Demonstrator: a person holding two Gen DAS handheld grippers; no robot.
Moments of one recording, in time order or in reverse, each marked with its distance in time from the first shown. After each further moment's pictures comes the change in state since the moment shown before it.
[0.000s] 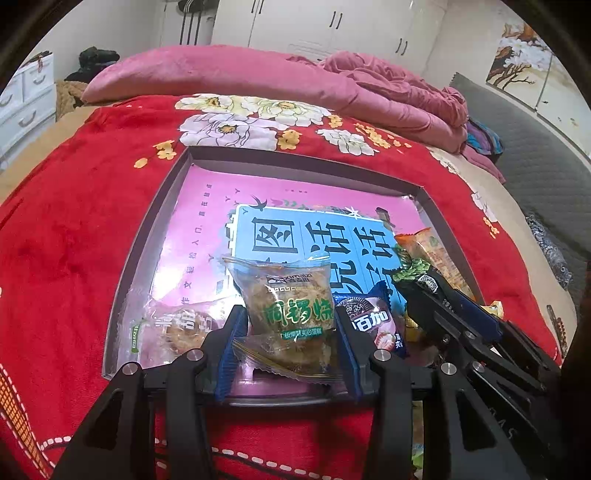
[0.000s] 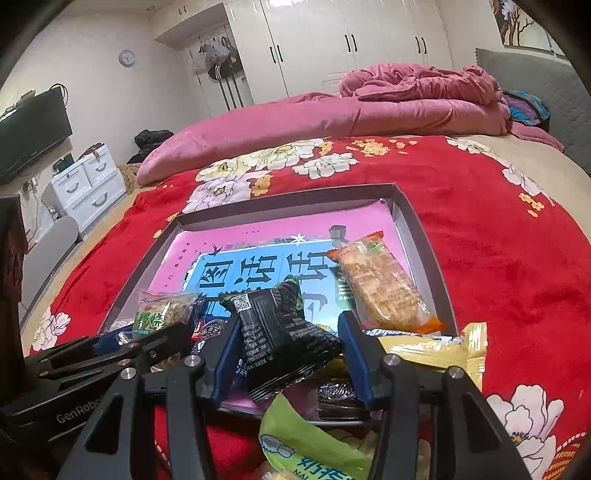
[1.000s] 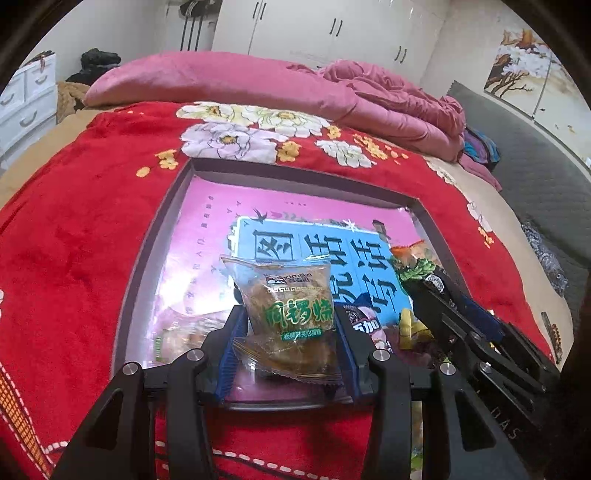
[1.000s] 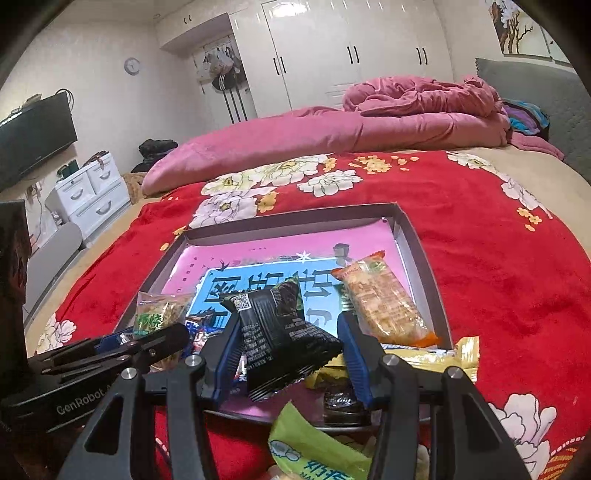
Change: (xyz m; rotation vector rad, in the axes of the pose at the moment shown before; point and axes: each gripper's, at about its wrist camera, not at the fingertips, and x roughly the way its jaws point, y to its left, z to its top) left arm -0.006 0.002 0.002 -0.005 -0.020 -0.009; right arm -0.013 0.005 0.004 -0.017 -0.048 -0.006
